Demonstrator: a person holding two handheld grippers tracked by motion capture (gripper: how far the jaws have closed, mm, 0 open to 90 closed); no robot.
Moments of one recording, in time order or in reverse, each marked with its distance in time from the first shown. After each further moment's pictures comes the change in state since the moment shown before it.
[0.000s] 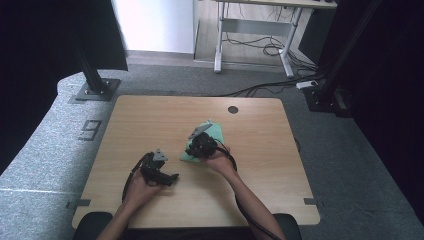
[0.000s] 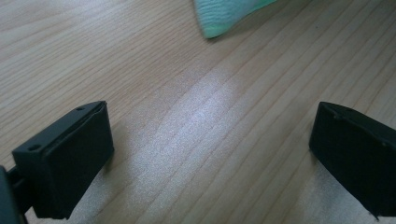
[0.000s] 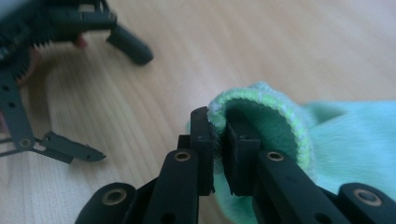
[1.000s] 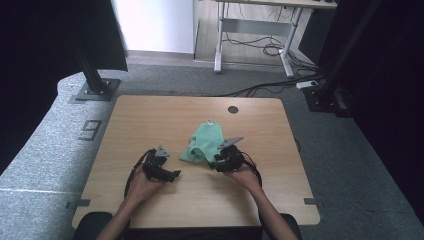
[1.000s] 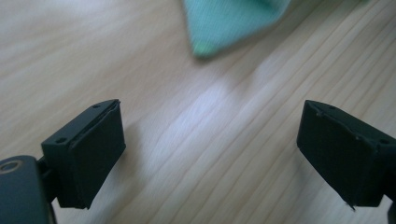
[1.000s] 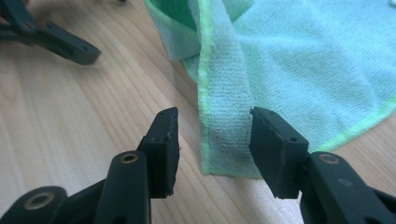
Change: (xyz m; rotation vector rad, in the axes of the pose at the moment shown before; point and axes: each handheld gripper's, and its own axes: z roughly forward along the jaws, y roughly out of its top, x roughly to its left) left arm -0.001 0.017 -0.001 -0.006 -0.034 -0.017; right arm -0.011 -0.082 -0.052 -0.017 -0.046 0.148
